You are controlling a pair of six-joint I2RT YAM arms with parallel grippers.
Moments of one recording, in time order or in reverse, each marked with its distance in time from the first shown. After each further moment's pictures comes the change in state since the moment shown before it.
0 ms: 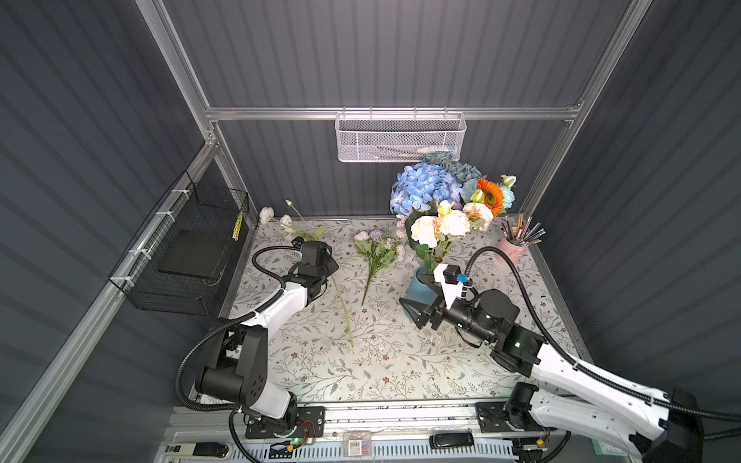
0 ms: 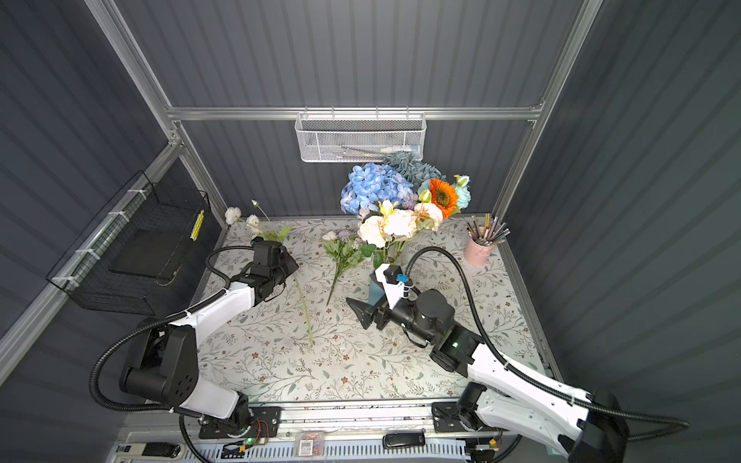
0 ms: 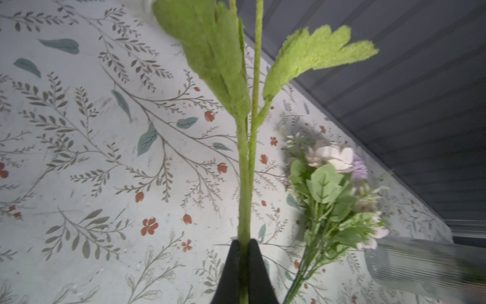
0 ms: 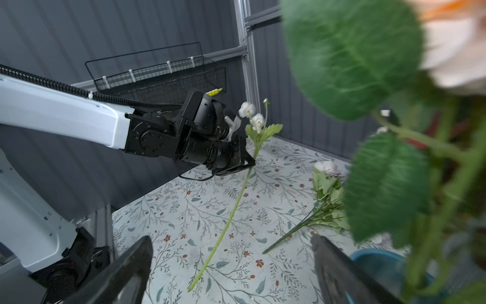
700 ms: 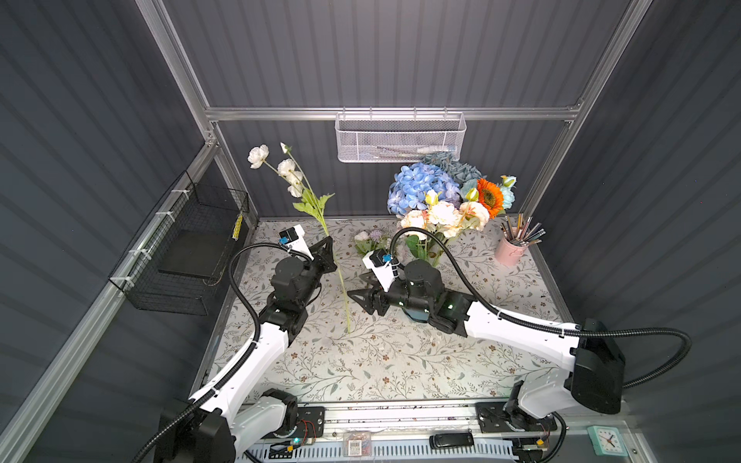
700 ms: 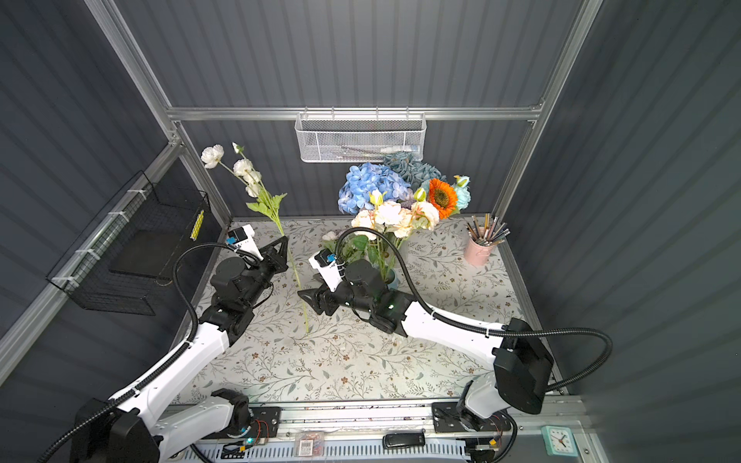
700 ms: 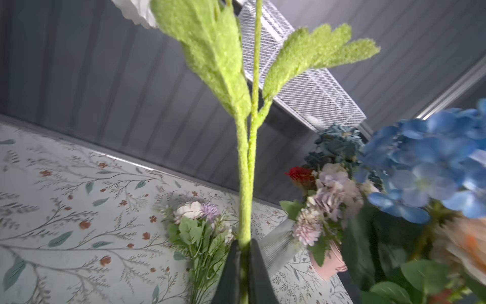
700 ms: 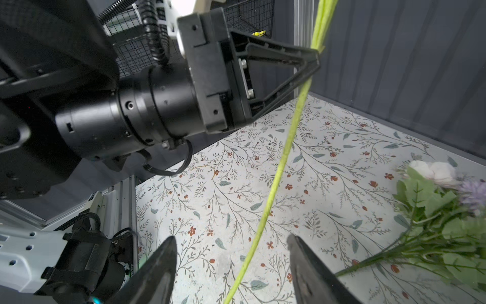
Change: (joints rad) left arm -0.043 -0.422 -0.230 0.460 0.216 0.187; right arm 0.079 0.546 0.447 -0.106 -0.099 0.008
